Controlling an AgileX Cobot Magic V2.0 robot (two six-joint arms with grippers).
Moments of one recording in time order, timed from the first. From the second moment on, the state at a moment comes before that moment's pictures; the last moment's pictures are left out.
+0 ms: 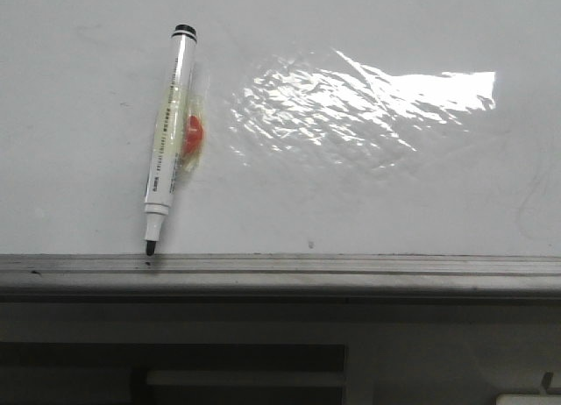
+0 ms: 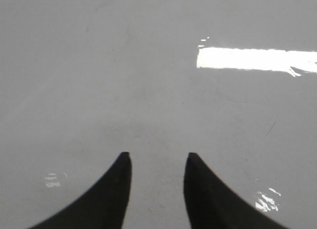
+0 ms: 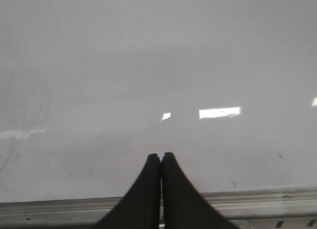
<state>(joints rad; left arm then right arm) 0.03 0.13 -0.23 0.05 0.26 -0.11 -0.07 0.17 -0.22 0.02 0.45 0.08</state>
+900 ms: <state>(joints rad) -0.55 0.34 -0.21 0.02 0.09 -0.11 -0.07 0.17 -0.22 0.03 0.45 0.08</state>
